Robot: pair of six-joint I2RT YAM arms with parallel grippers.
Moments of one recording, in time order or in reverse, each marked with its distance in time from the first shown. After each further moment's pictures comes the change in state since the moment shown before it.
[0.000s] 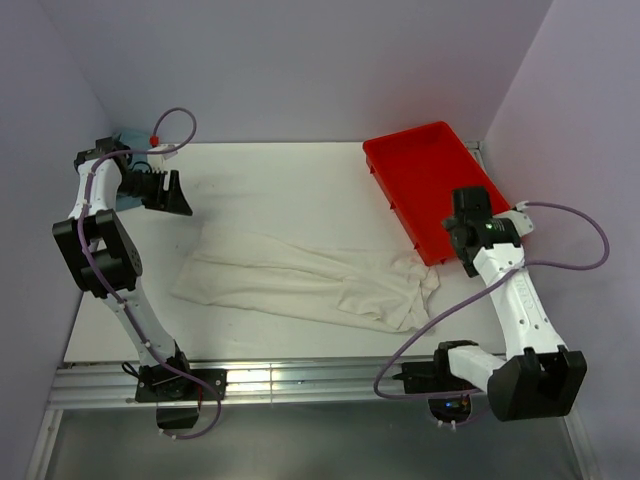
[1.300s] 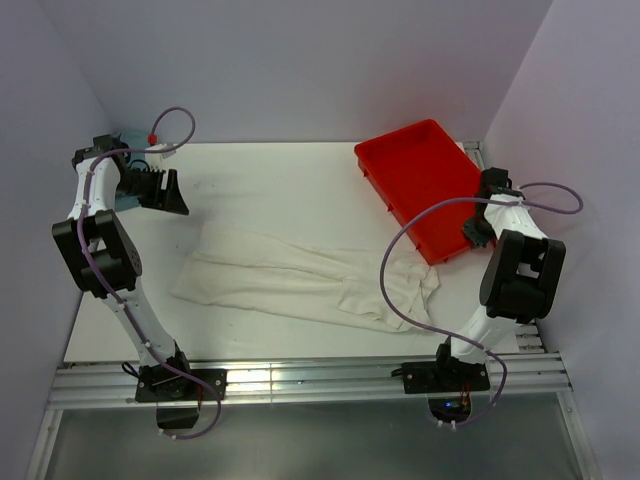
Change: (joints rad) left arm 0.003 -0.001 0.020 -0.001 -0.047 -0.001; right arm -0.325 0.580 0.143 0.265 -0.253 -0.401
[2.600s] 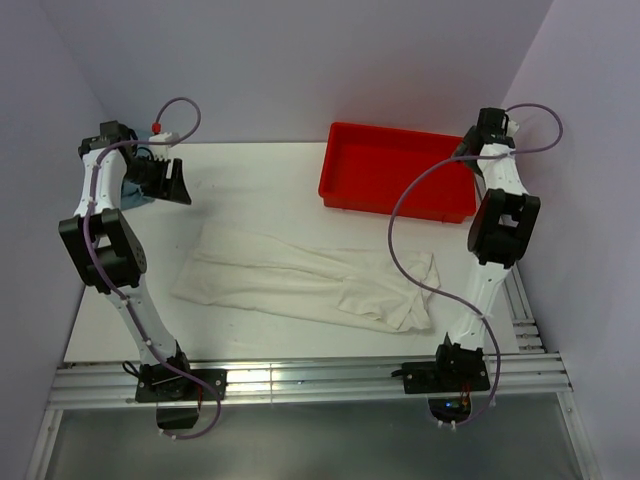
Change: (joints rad) left arm -0.049 0.035 0.119 0.006 -0.088 -0.084; right arm 0.043 0.609 0.887 0.116 -0.021 -0.341
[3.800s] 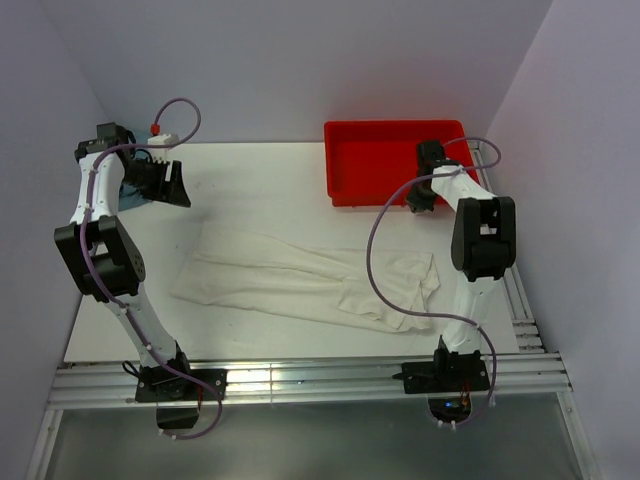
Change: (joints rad) left arm -0.003 -0.090 -0.082 0.009 0.002 0.004; right arm 0.276 -0.263 -0.537 0.000 -0.096 0.156
